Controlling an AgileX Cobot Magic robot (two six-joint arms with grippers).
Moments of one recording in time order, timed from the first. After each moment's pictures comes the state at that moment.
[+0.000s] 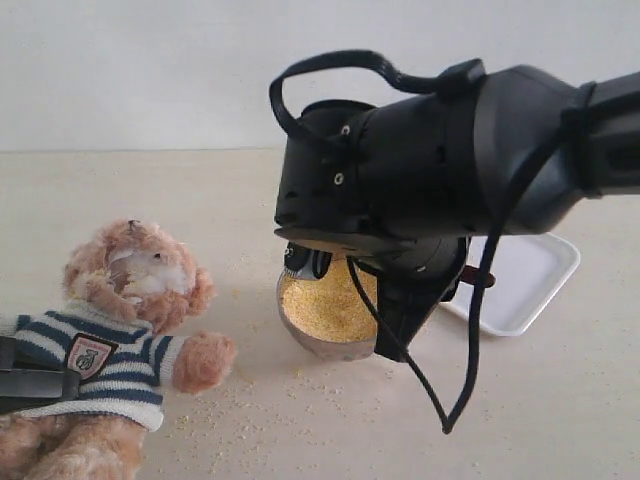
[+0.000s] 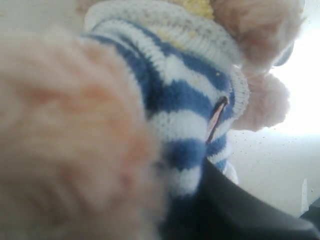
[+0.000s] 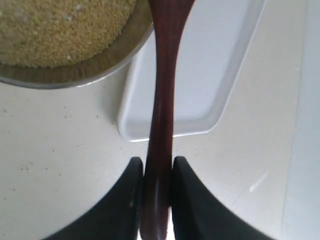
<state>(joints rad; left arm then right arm) 0.26 1.24 -0.35 -1.14 0.87 1.08 0.99 1.83 -1.25 -0.75 1.23 0.20</state>
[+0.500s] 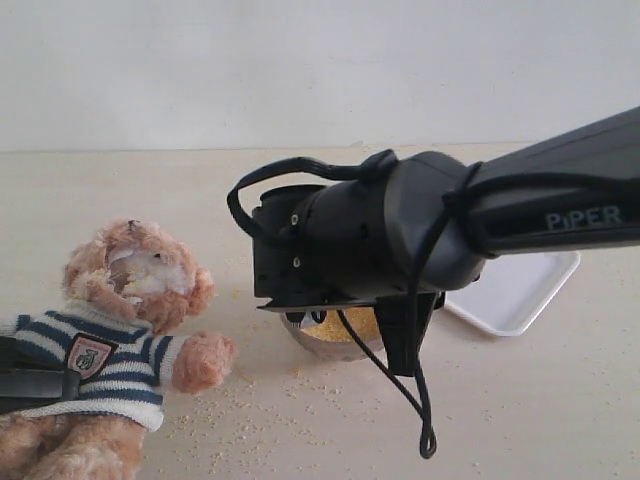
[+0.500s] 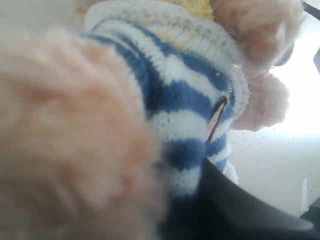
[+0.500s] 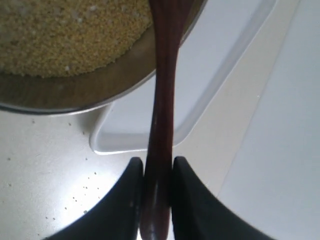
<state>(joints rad) 0.26 1.24 -0.35 -1.14 0.87 1.08 1.01 1.96 -1.25 -0.90 1.22 0.10</state>
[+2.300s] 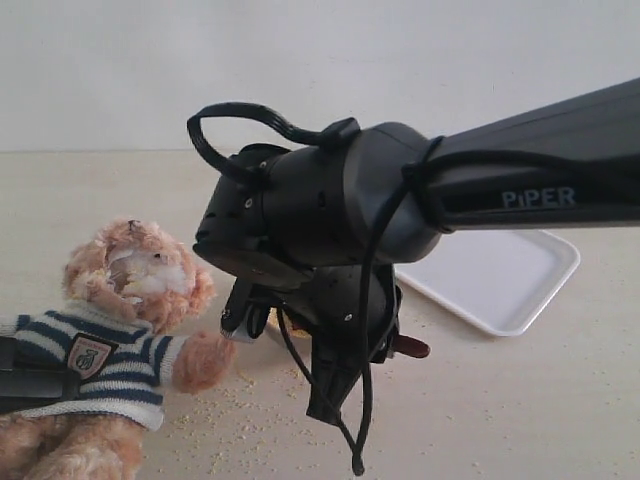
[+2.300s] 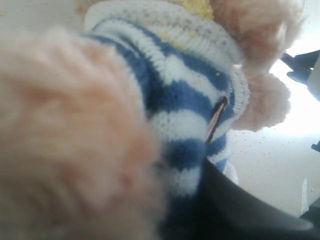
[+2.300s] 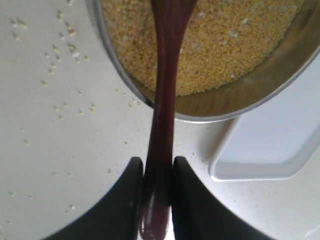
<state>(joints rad) 0.26 1.24 -0.35 -1.14 0.87 1.08 1.03 1.99 -1.39 -0.50 1.22 0.03</state>
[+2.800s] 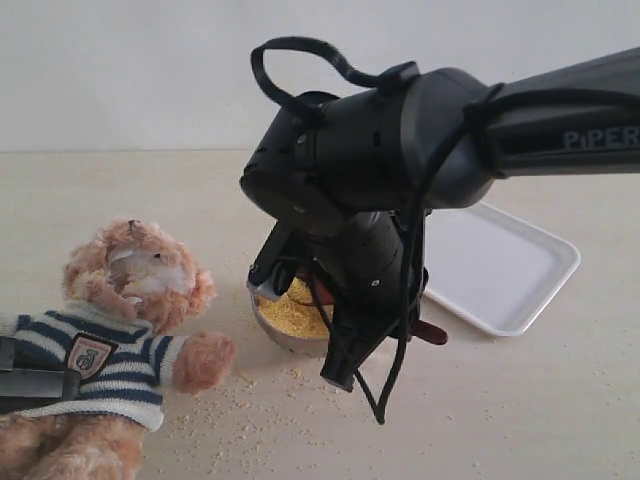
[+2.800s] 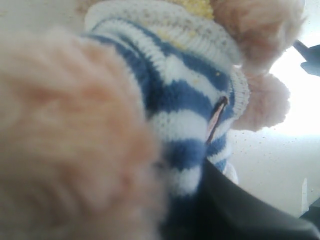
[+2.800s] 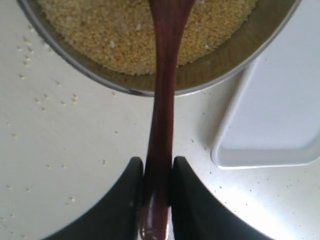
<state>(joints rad) 0.26 1.24 -0.35 -1.14 0.87 1.08 0.93 1.94 -1.39 -0.42 1.22 0.03</state>
